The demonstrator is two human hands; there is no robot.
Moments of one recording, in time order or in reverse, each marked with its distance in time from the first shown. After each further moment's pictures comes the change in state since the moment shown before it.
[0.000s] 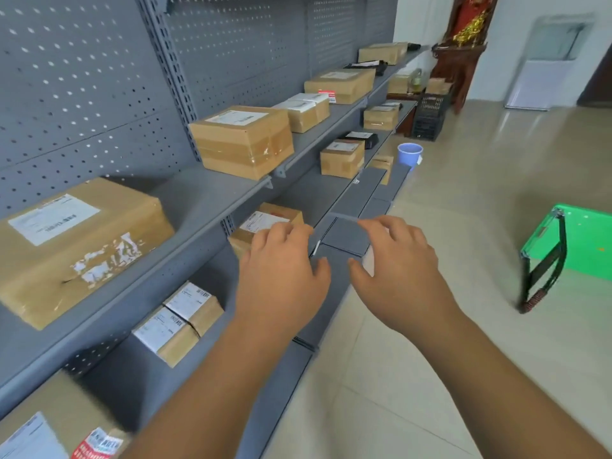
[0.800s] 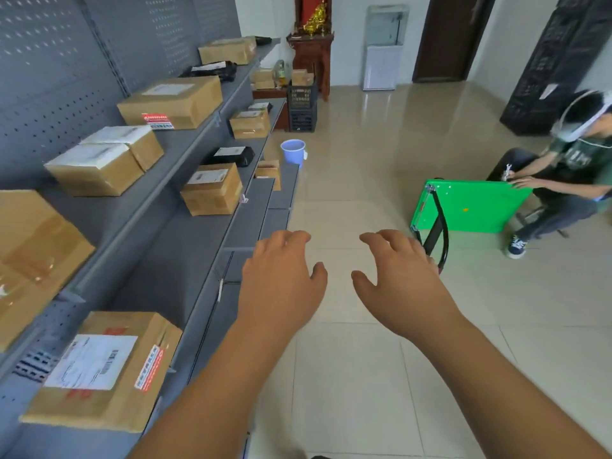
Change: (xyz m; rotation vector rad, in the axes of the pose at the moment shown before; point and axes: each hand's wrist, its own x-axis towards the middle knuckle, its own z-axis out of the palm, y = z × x) left_hand 0.256 0.178 0.201 -0.210 -0.278 0.330; right_hand 0.183 0.250 -0.009 -0.156 -0.018 0.458
